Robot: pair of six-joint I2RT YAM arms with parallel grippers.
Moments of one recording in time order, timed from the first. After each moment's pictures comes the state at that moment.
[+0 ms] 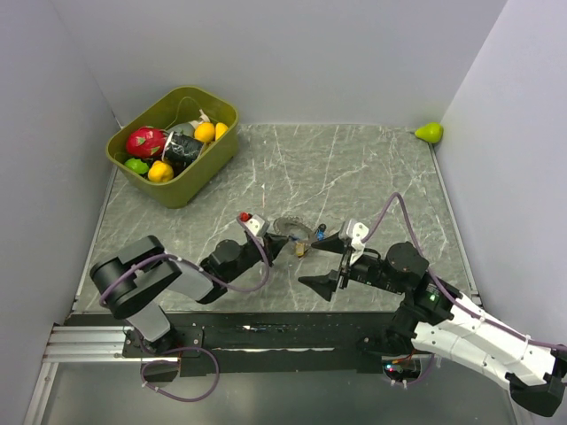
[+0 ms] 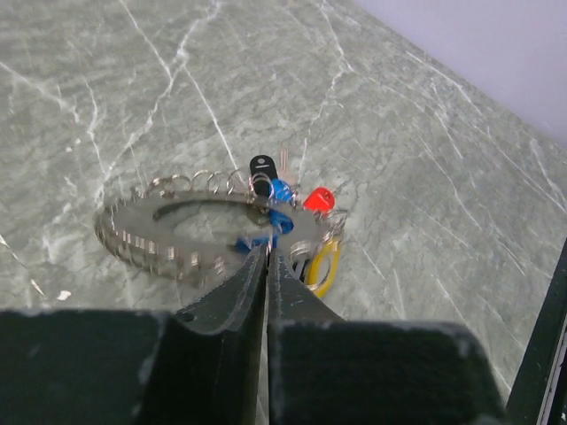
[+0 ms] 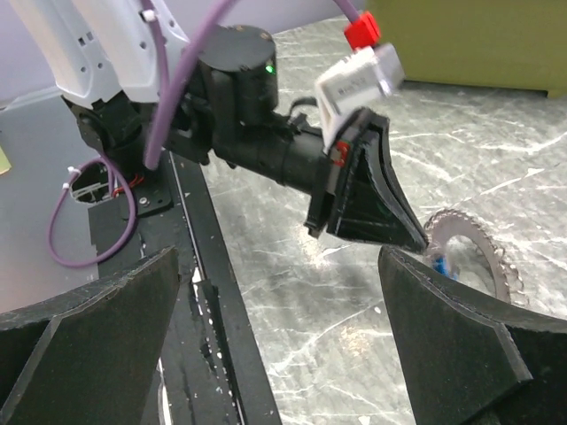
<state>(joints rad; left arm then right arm) -0.89 1.62 0.35 1.25 -0.02 -0.28 0.94 0.53 0.55 -0.10 -0.26 0.07</state>
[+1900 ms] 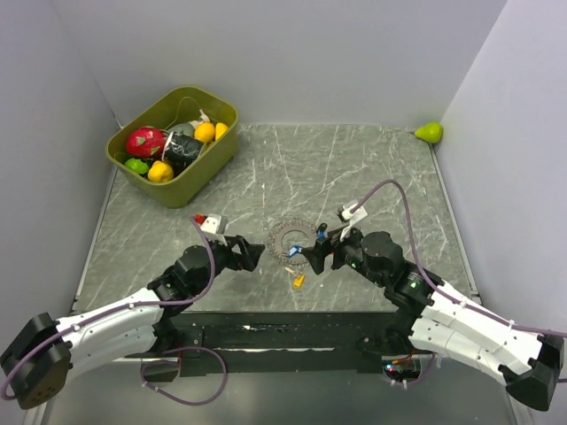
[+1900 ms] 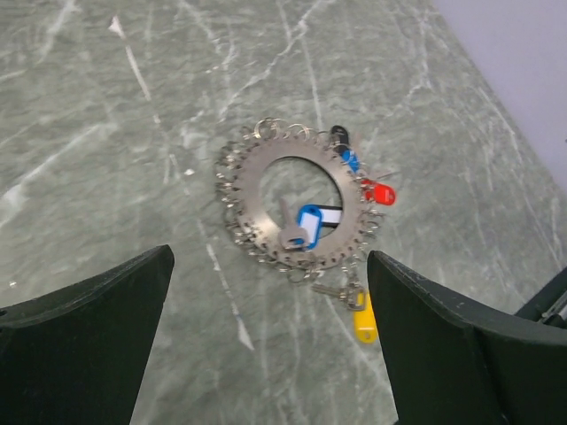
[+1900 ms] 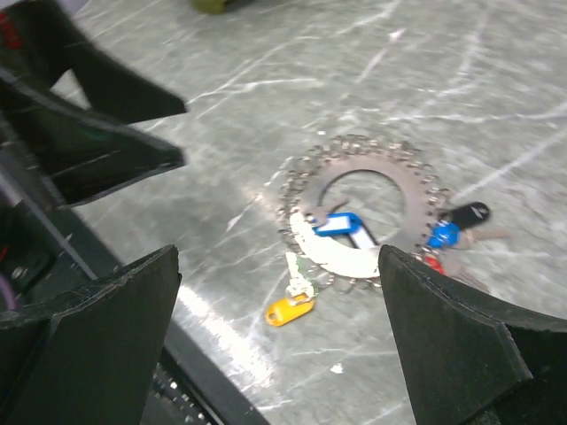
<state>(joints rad) -0.87 0.85 0.26 0.41 -0.26 -0.50 0.90 0.68 0.57 -0.16 0.15 0.27</state>
